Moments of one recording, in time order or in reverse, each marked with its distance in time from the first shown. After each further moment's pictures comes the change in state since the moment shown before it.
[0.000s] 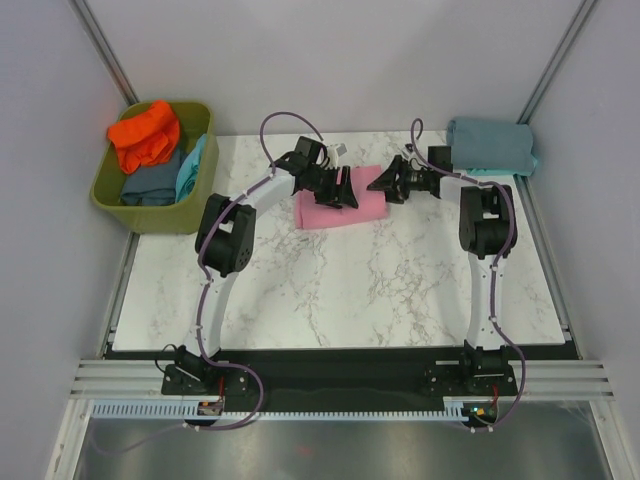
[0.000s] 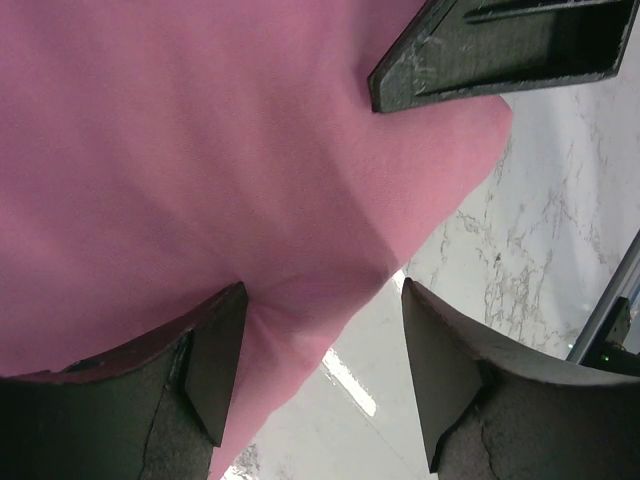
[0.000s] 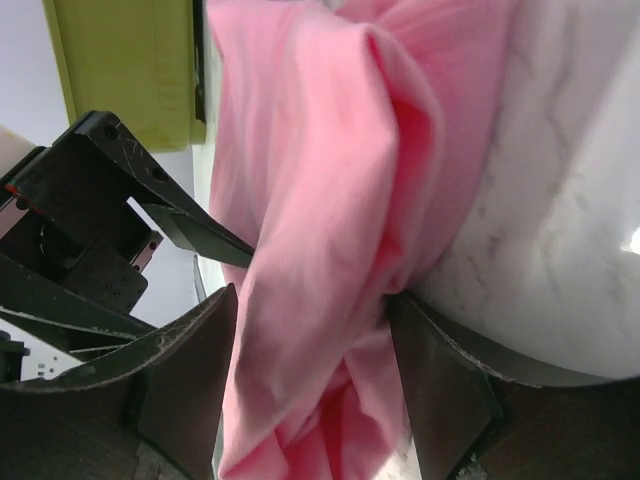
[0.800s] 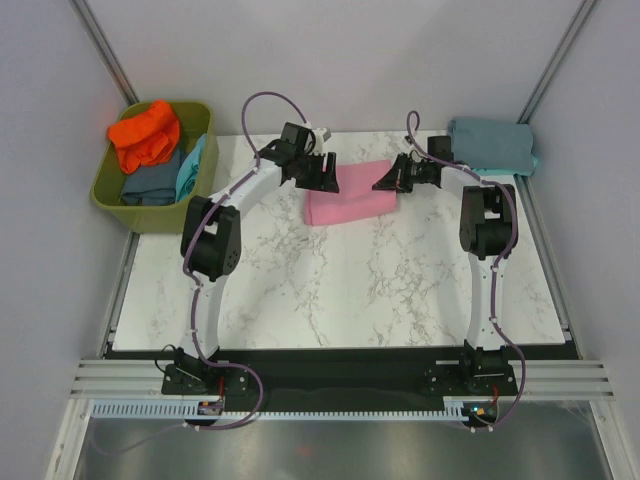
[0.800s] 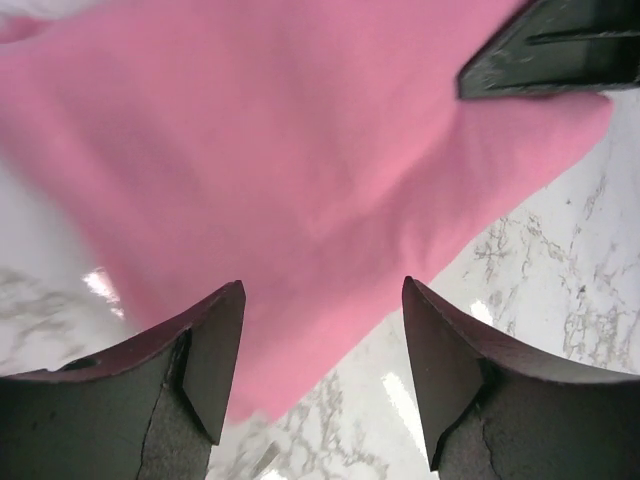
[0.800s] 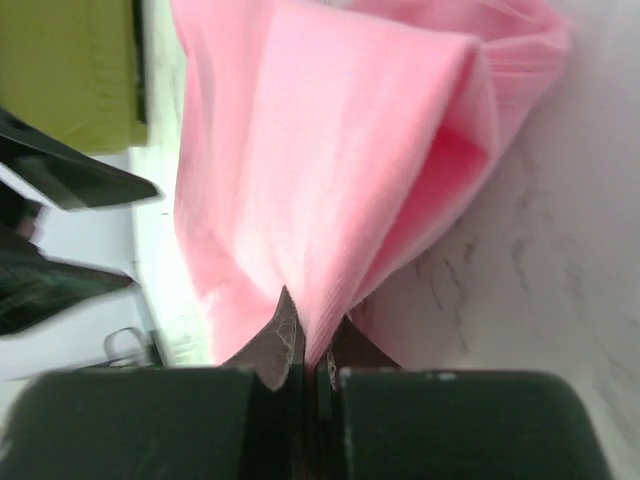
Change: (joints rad) left arm 0.029 -0.074 0.010 -0.076 -0.221 0.079; right arm 0.023 0.002 0.082 -0.160 0.093 -0.132
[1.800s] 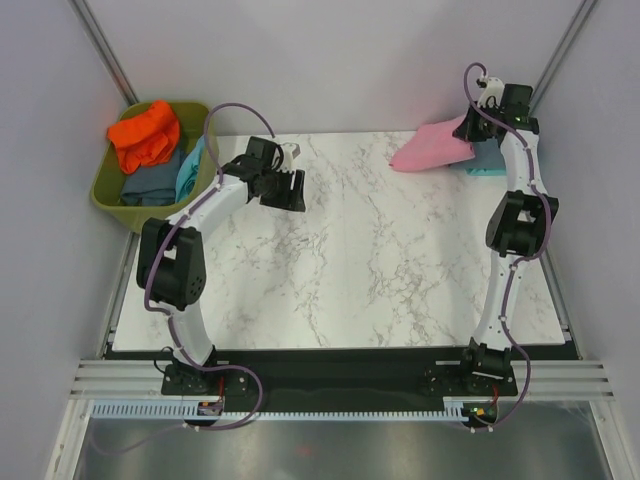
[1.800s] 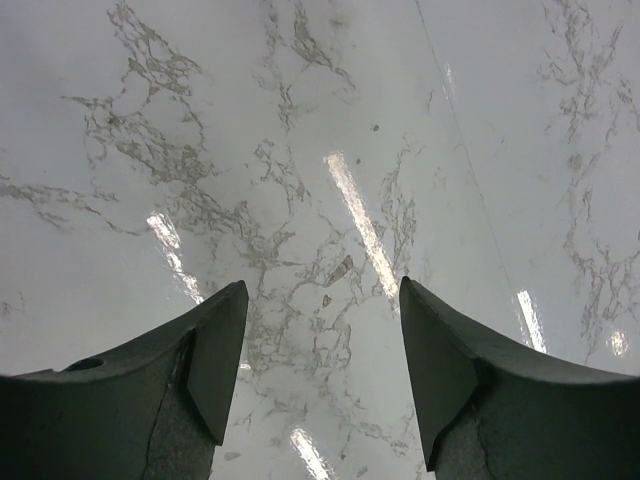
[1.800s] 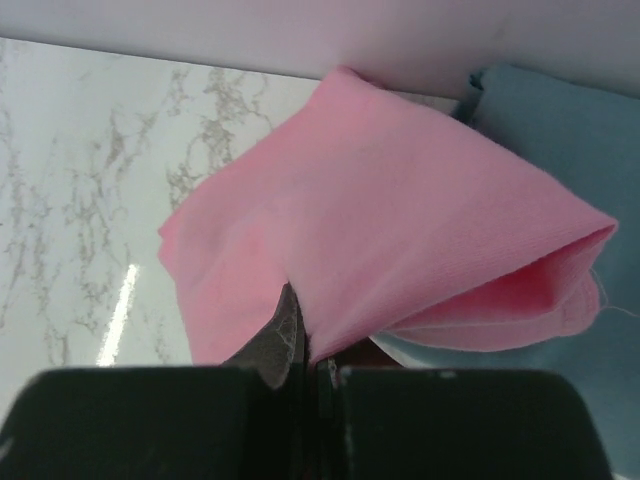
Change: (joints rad) left arm 0.094 -0.414 -0.431 -0.043 -0.105 0.130; right arm -0.259 0.021 0.652 -0.448 0.443 -0.578
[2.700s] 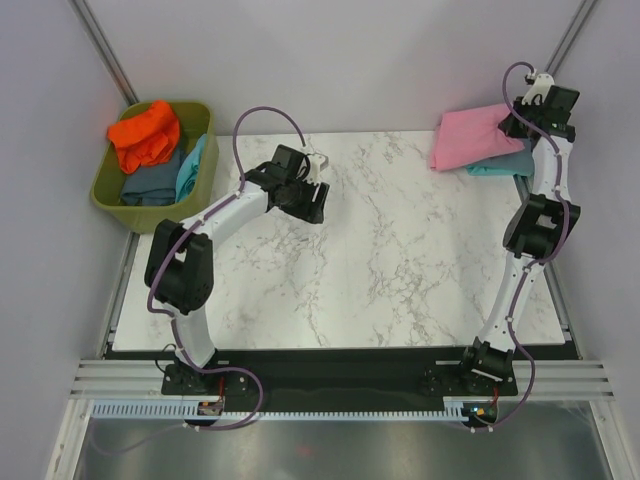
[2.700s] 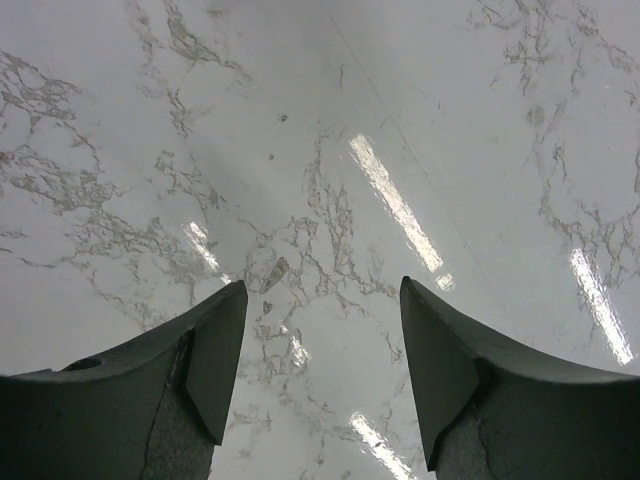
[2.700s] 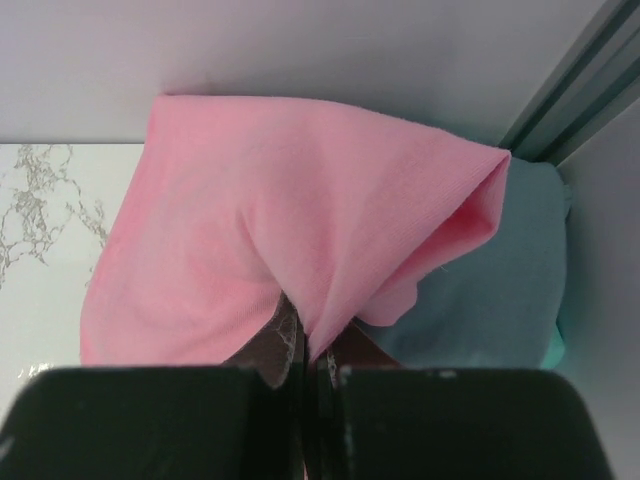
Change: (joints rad) left arm -0.142 0.000 -0.010 -0.001 -0.056 0.058; right arm -0.166 0.053 0.058 0.126 0.097 -0.029
